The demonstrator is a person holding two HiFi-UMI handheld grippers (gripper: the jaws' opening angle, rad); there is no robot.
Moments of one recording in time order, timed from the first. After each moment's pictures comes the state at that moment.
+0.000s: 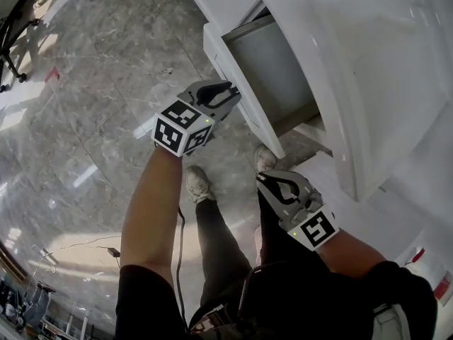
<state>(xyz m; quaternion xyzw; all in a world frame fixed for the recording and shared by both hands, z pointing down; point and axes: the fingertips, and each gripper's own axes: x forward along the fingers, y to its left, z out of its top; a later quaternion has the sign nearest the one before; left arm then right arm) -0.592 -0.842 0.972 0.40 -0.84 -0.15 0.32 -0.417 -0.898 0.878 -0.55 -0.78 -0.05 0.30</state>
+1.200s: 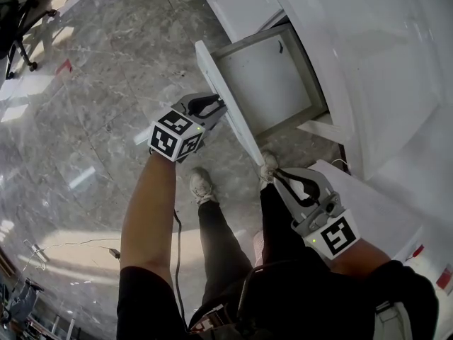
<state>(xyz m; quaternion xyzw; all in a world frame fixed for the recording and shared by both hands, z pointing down) -0.531 -0.774 0.969 0.37 -0.85 -0.13 0.34 -0.419 -0.867 0.785 -0.55 -0.80 -0.06 0.23</state>
